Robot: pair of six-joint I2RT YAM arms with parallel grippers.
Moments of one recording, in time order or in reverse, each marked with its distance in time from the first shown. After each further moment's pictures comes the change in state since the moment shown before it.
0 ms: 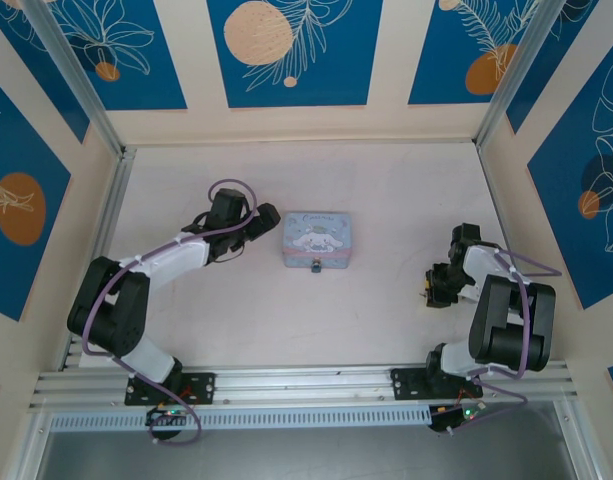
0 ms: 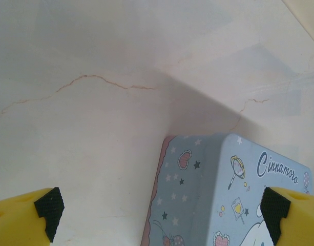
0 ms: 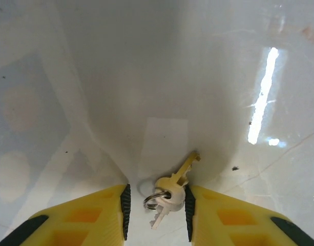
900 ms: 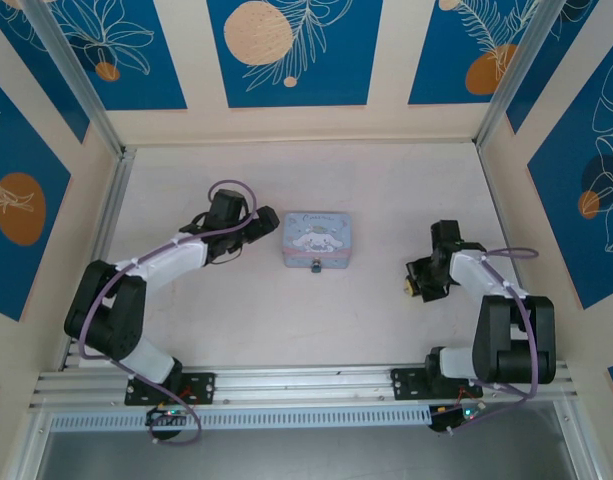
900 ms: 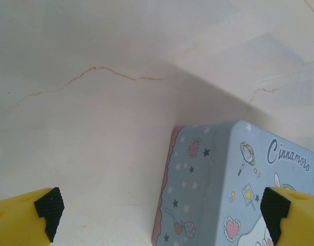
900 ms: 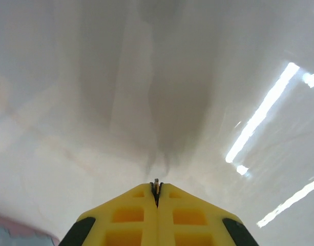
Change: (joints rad) left arm 0.000 -0.032 0.000 -0.063 -0.001 0.049; right arm 0.226 -0.109 -0.021 0.045 -0.045 -0.193
